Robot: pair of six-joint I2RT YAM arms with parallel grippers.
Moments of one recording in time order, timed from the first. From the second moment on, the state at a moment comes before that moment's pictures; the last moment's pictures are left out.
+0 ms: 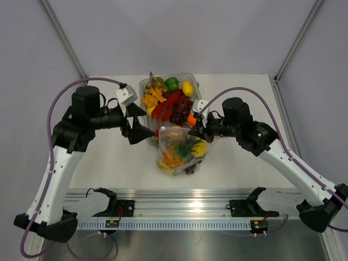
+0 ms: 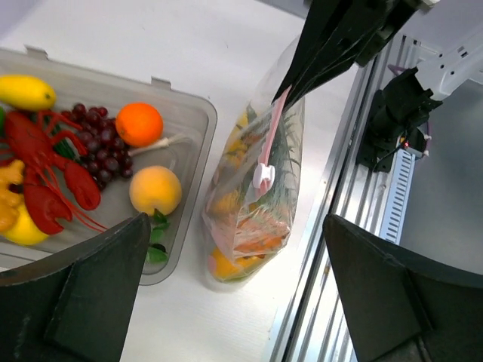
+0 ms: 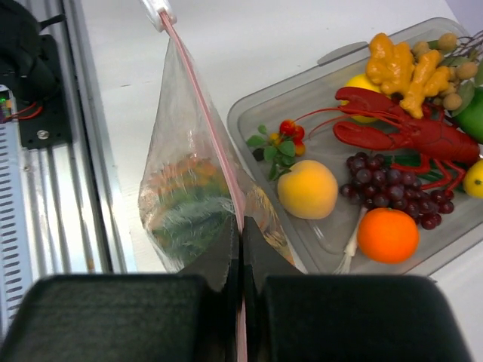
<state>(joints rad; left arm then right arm) -0.33 1.08 1.46 -0.87 0.85 0.23 0.71 1.14 1.23 -0.53 -0.46 -0.33</state>
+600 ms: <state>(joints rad) -0.33 0.95 1.41 -0.77 0.59 0.10 0.89 1.09 1.11 -0.55 -0.53 -0.23</state>
